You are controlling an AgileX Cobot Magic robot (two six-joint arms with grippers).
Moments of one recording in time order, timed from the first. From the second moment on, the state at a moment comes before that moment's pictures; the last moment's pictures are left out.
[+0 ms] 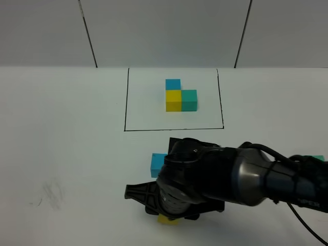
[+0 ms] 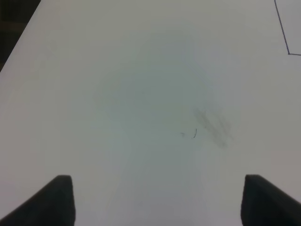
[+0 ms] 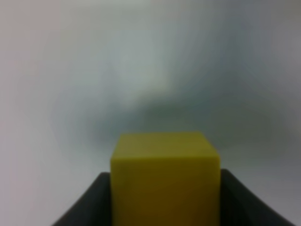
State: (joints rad) left arm 0.05 -0.01 -0.51 0.07 1.07 -0.09; right arm 0.98 1.91 -1.21 -0.20 0.73 1.22
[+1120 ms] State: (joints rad) left arm 0.05 -0.01 -0.51 0.09 1.07 -0.09; right arm 1.00 2.18 -1.57 -0.32 0.95 1.26
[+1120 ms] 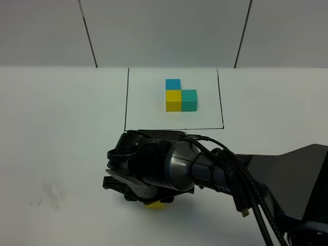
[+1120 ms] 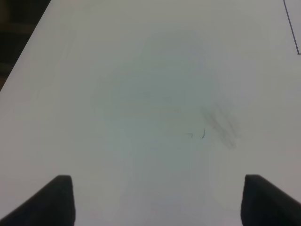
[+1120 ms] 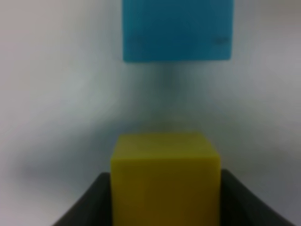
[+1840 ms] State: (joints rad) left arm 0.05 -0.01 -0.51 0.09 1.07 -0.09; right arm 1.00 2.18 -1.57 -0.37 0.91 1.27
